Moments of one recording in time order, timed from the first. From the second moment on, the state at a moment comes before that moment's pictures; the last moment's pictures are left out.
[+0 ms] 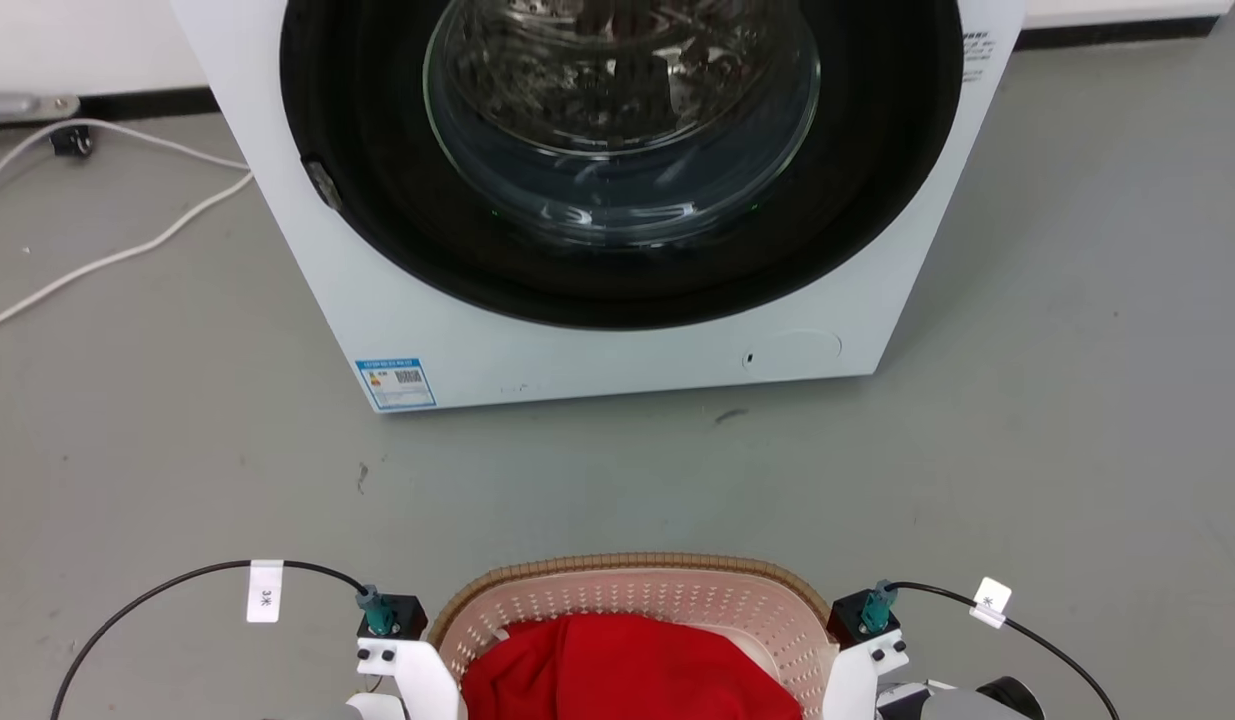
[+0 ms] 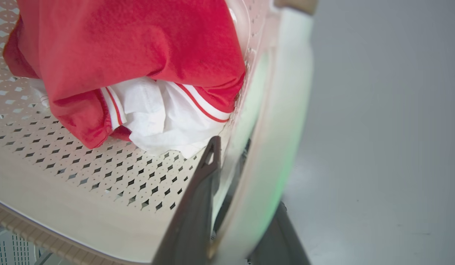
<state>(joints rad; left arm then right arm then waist) -0.49 0.22 -0.87 1.14 -0.93 -0.13 0.31 -0.54 -0.10 1.10 1.18 0.90 0.13 0.30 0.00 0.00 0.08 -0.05</state>
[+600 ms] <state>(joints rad) -0.54 0.24 -0.97 1.12 -1.03 -0.13 0.48 -0.60 -0.12 1.18 1.19 1.00 0.13 0.42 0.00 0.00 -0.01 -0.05</state>
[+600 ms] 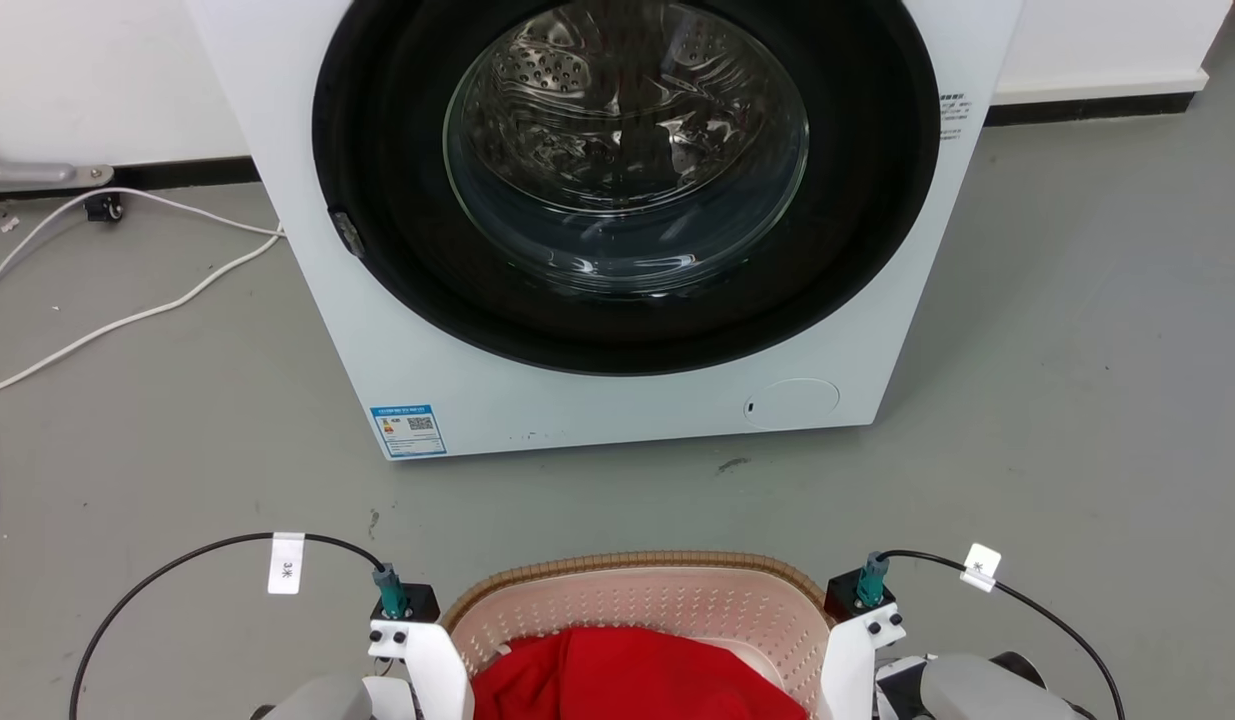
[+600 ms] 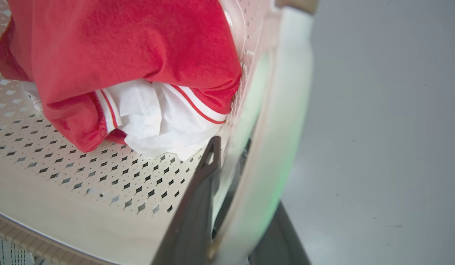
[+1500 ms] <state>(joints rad) -0.58 0.25 -1.07 1.13 -1.12 -0.13 0.55 -0.62 -0.11 1.23 1.22 1.09 0.13 0.45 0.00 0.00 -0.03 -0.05</state>
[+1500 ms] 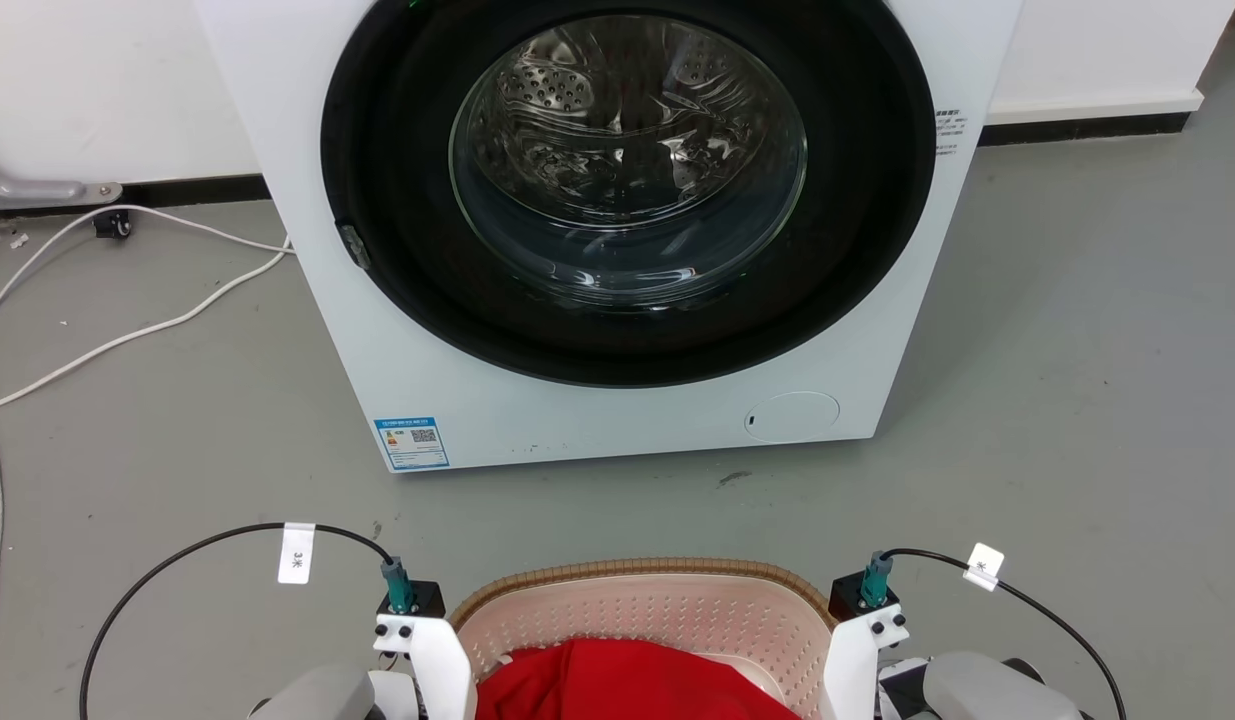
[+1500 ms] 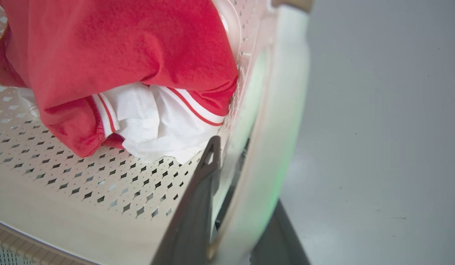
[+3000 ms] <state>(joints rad) -0.60 0.25 -1.17 1.14 -1.21 -0.13 0.51 -0.62 -0.11 1.27 1.23 1.12 0.13 0.43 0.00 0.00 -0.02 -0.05</state>
